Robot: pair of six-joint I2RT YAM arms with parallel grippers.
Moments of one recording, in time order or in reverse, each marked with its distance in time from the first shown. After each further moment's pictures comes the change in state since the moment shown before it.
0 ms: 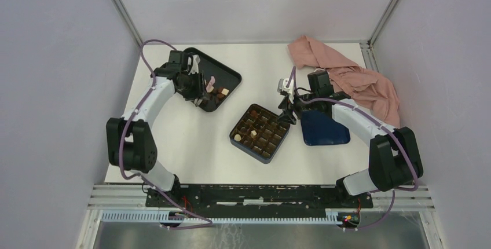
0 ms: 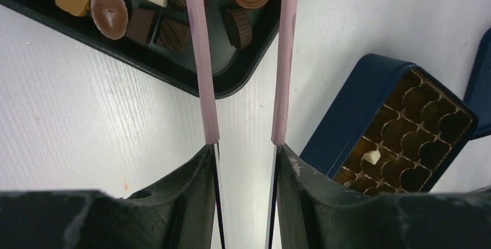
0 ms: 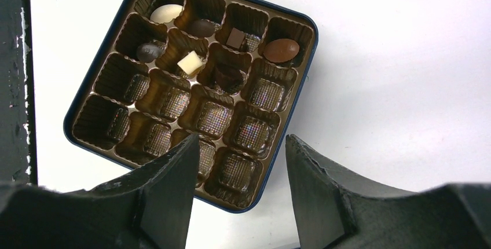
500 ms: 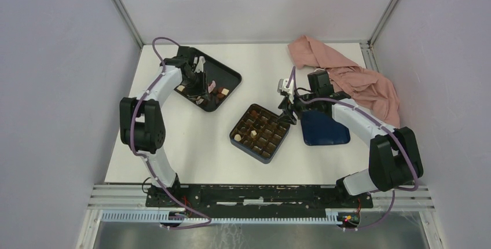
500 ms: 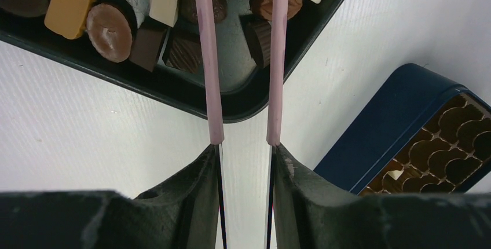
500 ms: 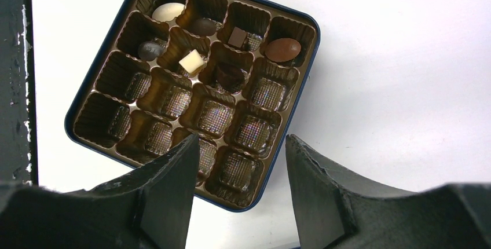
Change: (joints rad) left arm -0.002 0.258 0.188 -0.116 -0.018 0.046; right arm 0.000 0.000 0.003 -0.014 -0.003 -0.015
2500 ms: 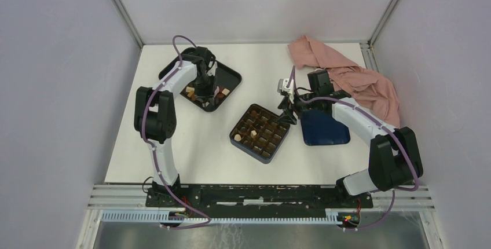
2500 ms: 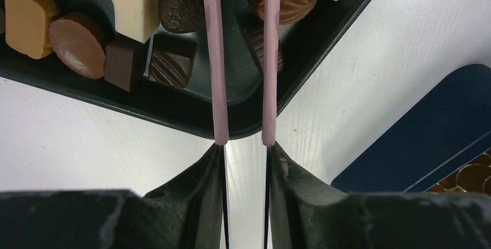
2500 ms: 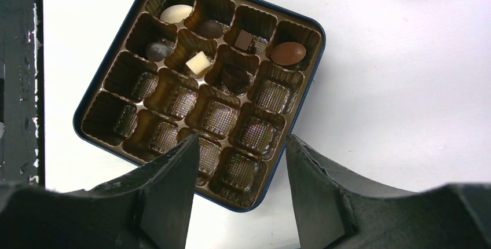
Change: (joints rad) left arm -0.101 0.175 0.144 -0.124 -0.140 0.032; right arm -0.001 0.002 0.020 -0.037 -0.022 -0.025
